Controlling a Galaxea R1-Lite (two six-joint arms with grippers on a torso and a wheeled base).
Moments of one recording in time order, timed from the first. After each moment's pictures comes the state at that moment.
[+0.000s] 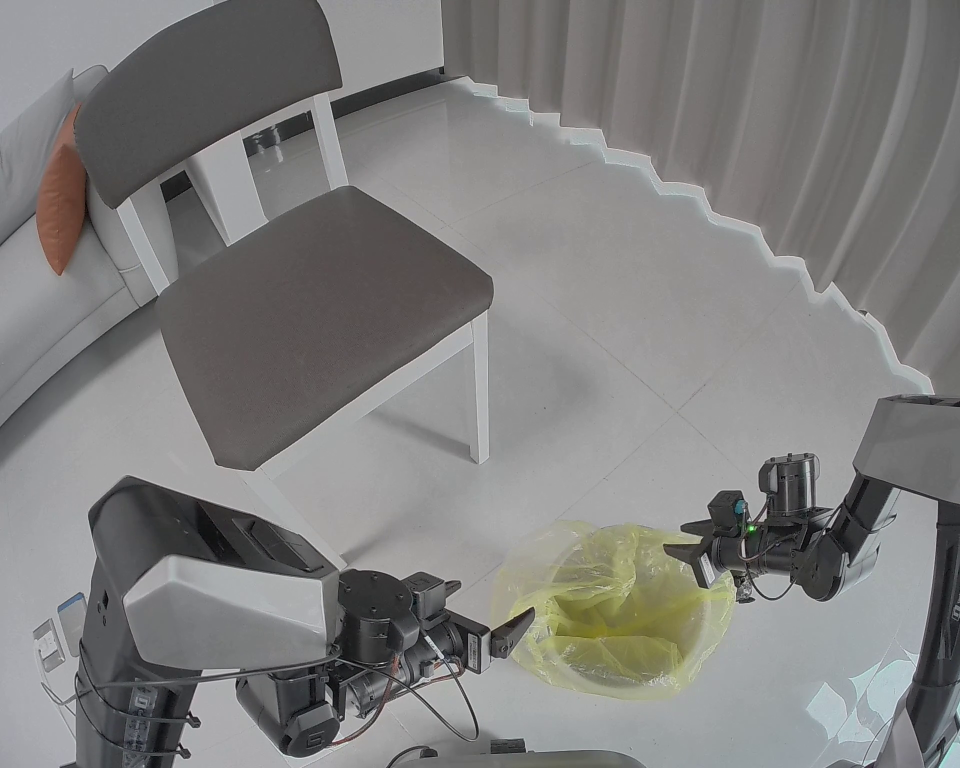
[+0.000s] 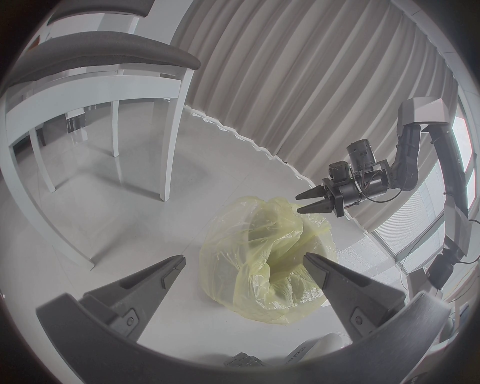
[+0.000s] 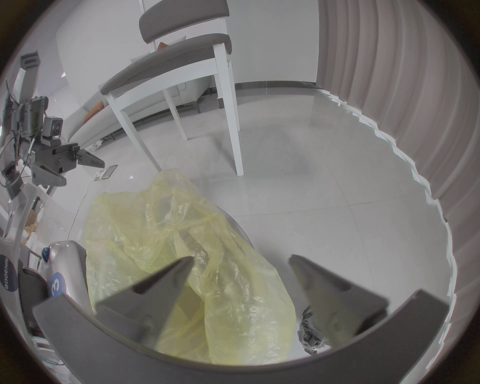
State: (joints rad) left arm -0.71 2.39 -0.48 -1.55 -0.03 -0.23; right arm 0.15 2.27 -0.65 -0.98 0.33 -0.39
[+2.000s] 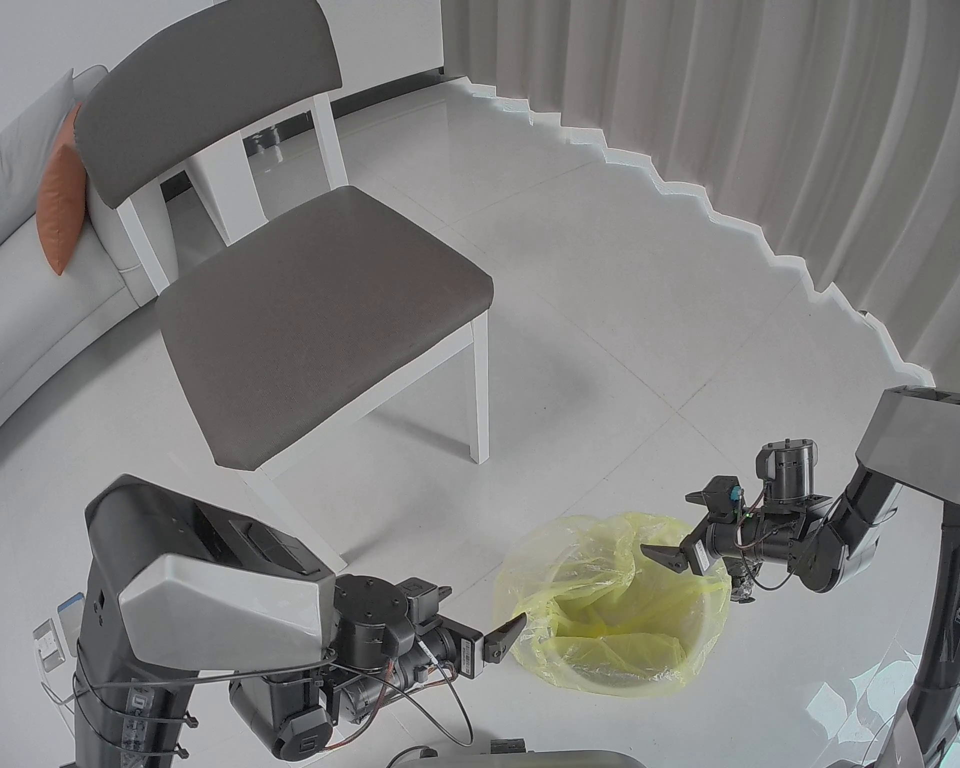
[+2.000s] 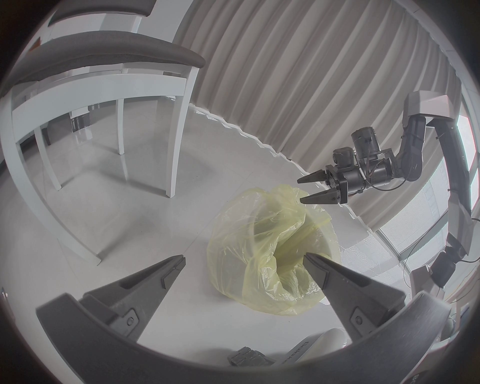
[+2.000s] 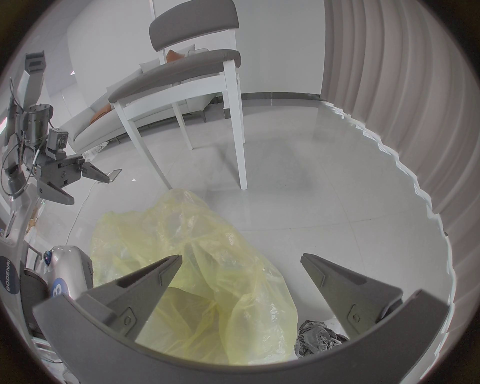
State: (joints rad) left arm -0.71 2.38 -0.45 -1.55 -0.01 -0.23; right arm 0.18 2.24 -0.69 -0.96 0.34 -0.40
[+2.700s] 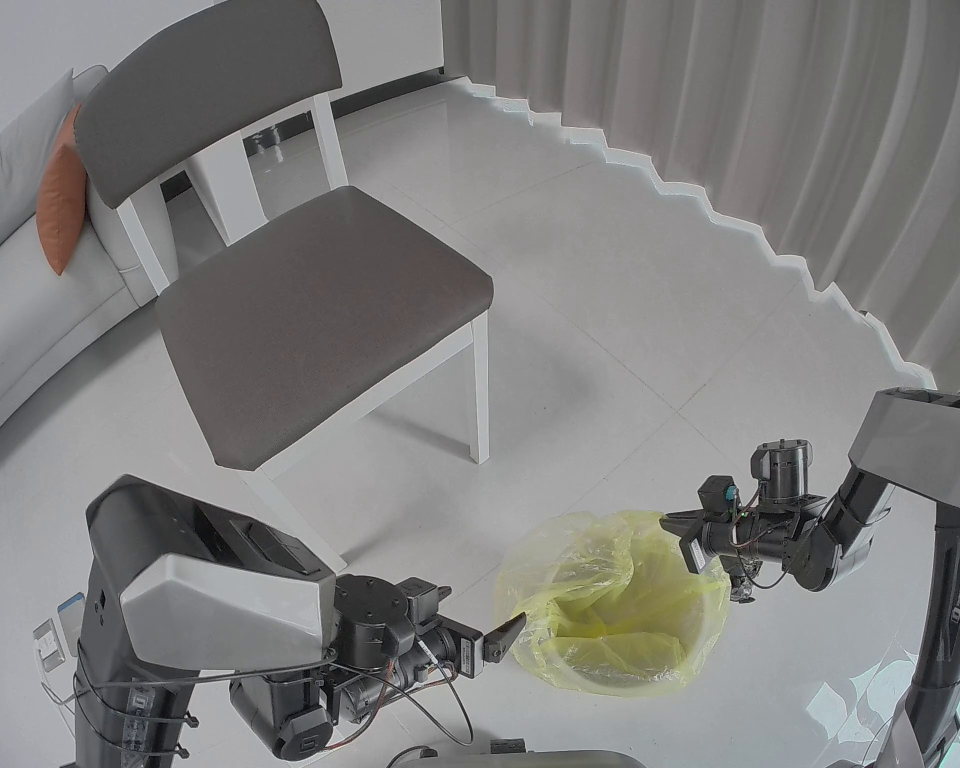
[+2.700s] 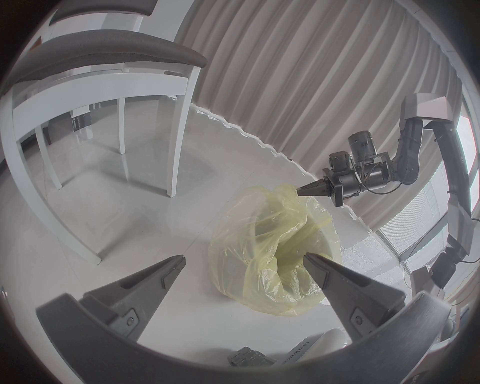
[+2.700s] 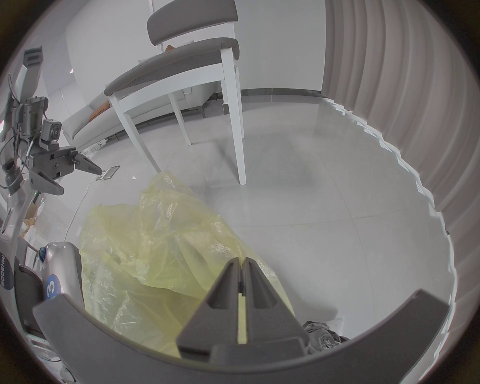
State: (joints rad) left arm -0.71 2.38 -0.45 -1.55 -0.01 -0.23; right arm 0.18 2.27 -0.72 -0.97 0.34 -0.41
